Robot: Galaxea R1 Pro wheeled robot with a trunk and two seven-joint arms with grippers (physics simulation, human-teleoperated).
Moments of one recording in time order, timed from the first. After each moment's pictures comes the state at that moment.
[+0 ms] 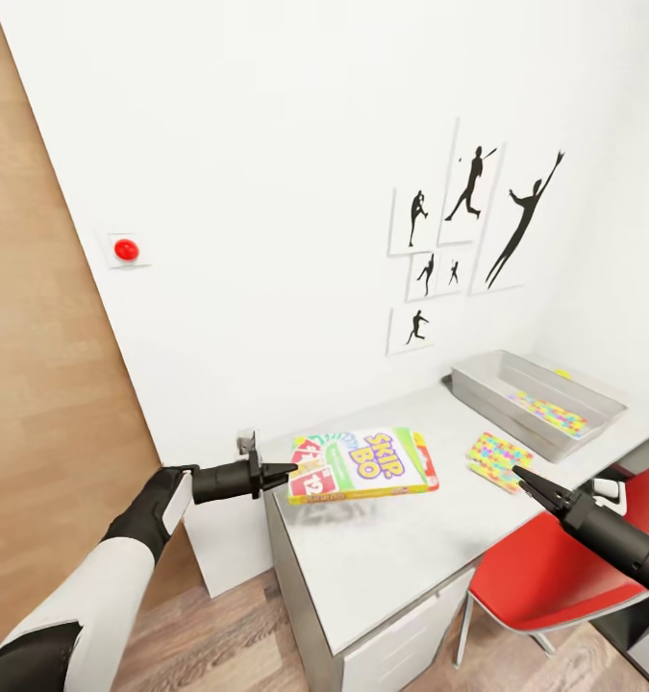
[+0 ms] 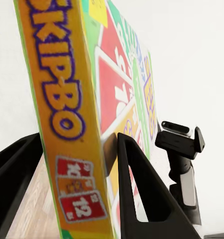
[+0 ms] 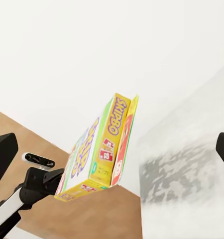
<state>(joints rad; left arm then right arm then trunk) -0.82 0.00 0.19 -0.58 0.14 0.95 -1.24 -0.29 -0.10 -0.73 -1.59 -0.31 1.04 1.11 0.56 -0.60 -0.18</state>
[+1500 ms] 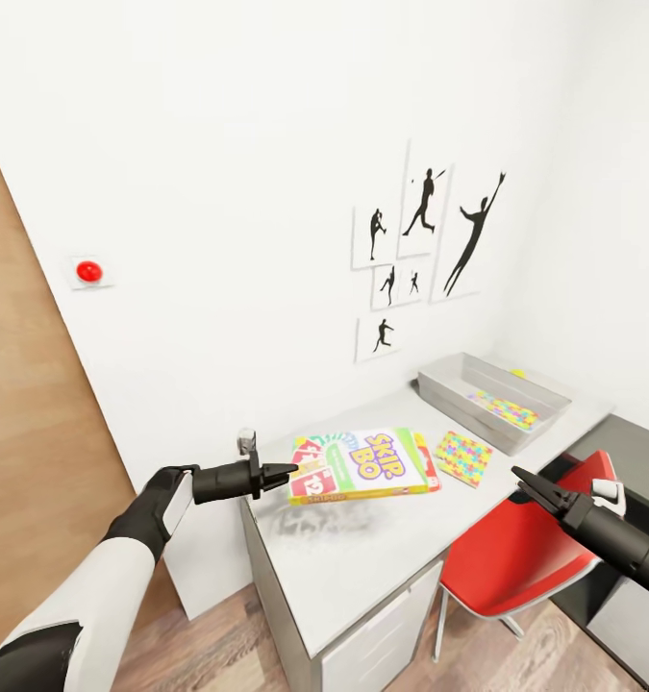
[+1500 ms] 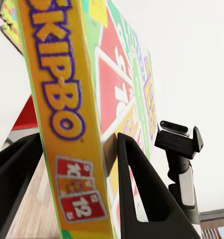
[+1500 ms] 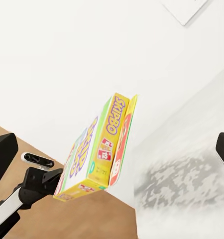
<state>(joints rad) -0.82 0.00 0.19 -0.58 0.14 0.96 -1.24 -0.29 -0.10 -0.73 -1.58 -0.31 1.04 1.11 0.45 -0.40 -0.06</state>
